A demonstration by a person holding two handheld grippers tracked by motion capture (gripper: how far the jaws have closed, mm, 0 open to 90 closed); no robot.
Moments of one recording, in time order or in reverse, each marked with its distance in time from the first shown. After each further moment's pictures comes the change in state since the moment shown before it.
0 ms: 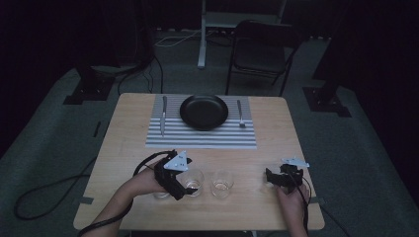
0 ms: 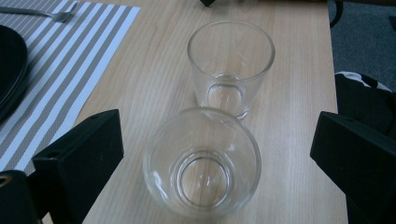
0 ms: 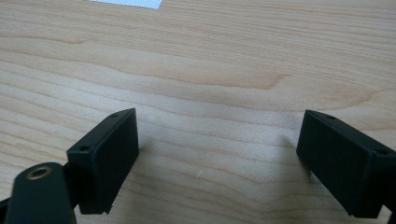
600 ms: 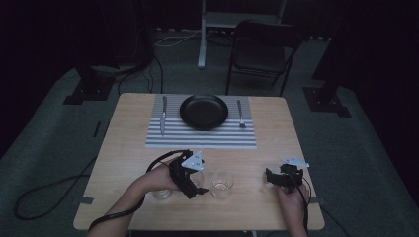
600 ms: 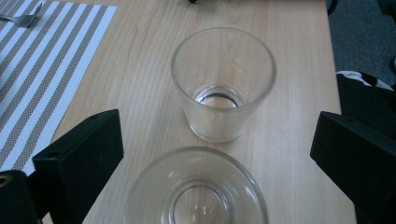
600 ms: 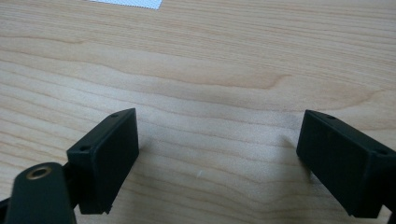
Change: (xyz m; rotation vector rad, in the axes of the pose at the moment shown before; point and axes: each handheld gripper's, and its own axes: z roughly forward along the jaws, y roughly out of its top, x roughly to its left) left arm 0.004 0.021 0.034 0.053 -0.053 0.037; right arm 0.000 0.000 0.000 0.000 0.000 0.000
